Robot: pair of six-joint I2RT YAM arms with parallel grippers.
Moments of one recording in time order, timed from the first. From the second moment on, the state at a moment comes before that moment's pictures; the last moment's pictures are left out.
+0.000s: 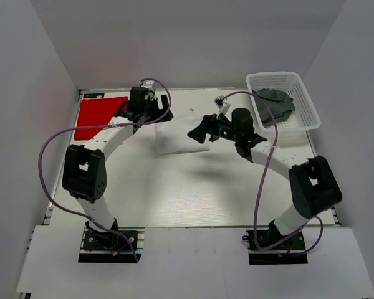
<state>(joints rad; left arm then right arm) -0.32 1.79 1.38 -0.21 0.12 -0.34 0.49 1.61 0.97 0.38 -0.54 0.43</state>
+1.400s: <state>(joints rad) -0.31 2.06 1.52 -0.40 -0.29 -0.15 0.50 1.33 0.65 0.14 -0.04 0.33</state>
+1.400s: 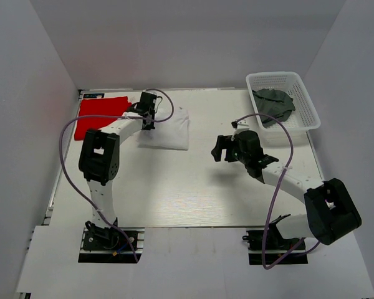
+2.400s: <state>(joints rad) -0.22 1.81 1.50 -0.16 -0.59 0.34 0.50 1.47 0.68 0.17 -0.05 0.31</state>
